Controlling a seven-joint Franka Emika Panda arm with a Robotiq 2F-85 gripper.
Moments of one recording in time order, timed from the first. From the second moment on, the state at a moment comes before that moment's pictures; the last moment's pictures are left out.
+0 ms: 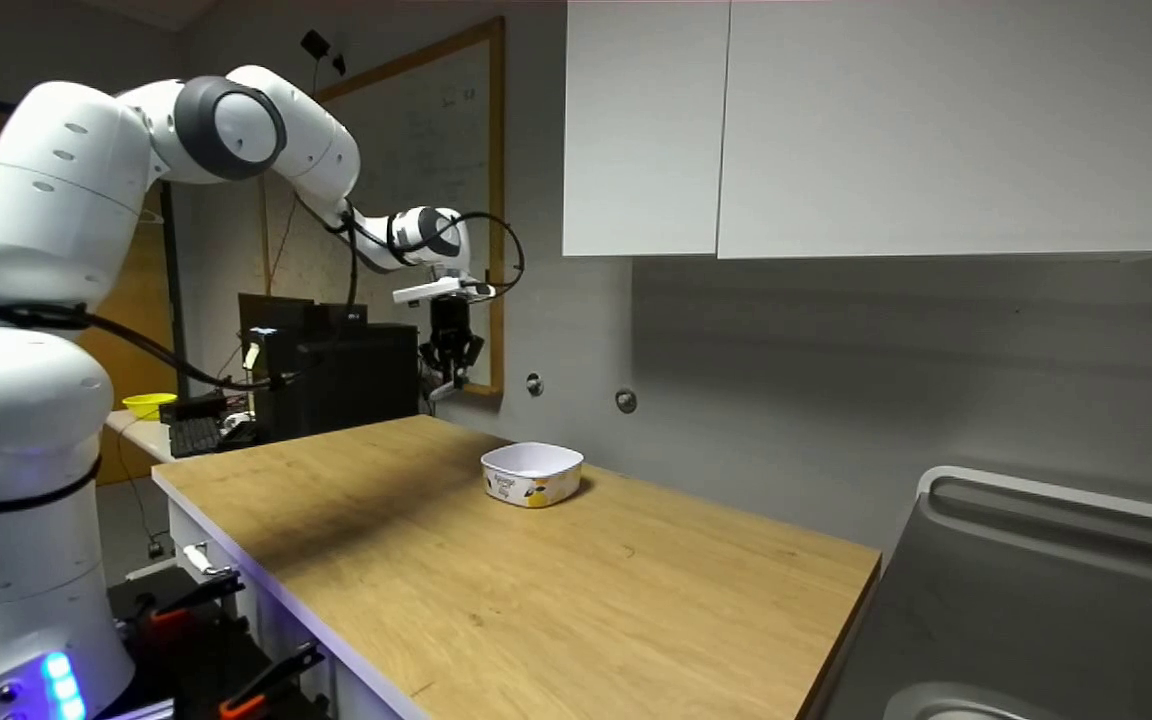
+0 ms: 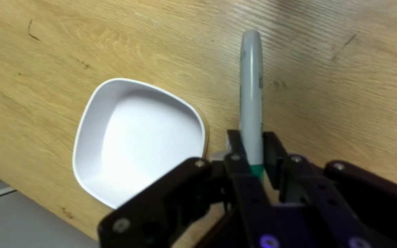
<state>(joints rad) 0.16 0.33 0.07 -1.63 -0.30 1.69 -0.06</state>
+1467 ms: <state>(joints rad) 0.06 0.77 0.01 -1.22 -0.36 1.59 -0.25</state>
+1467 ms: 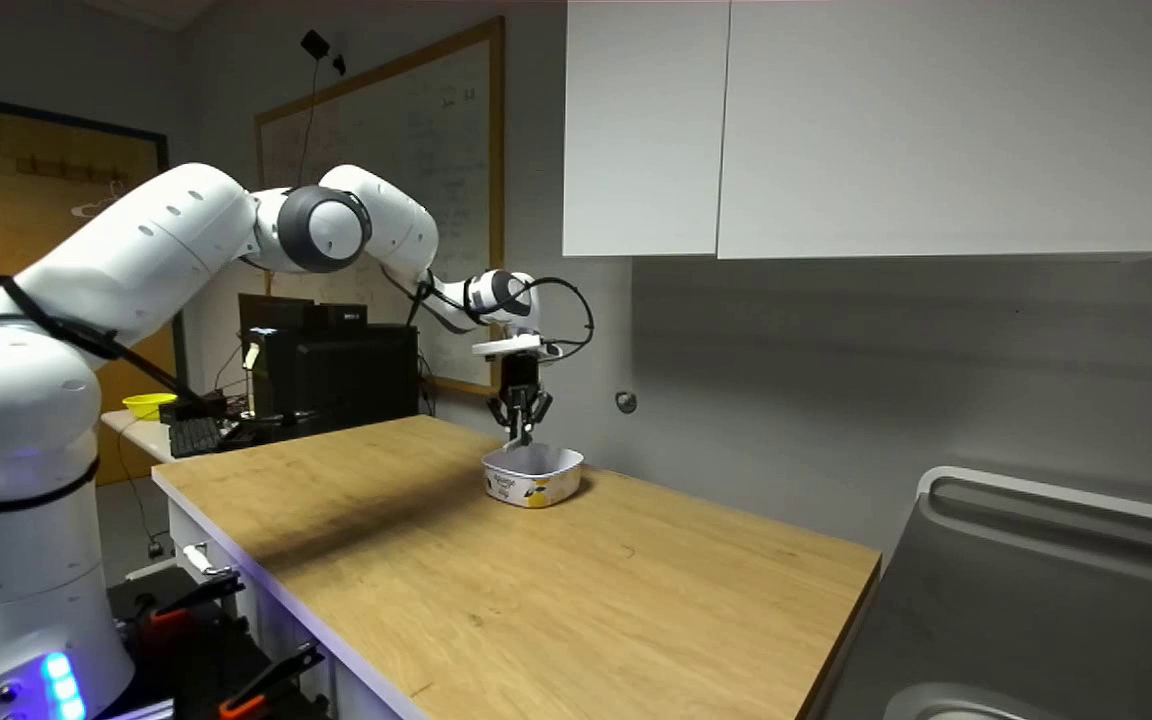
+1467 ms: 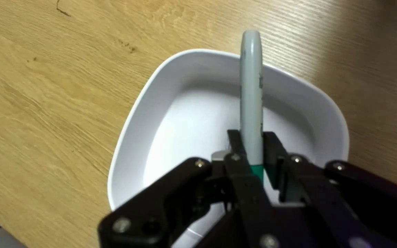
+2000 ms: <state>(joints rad) 0.05 0.79 0.01 -1.20 -0.36 1.59 -0.27</state>
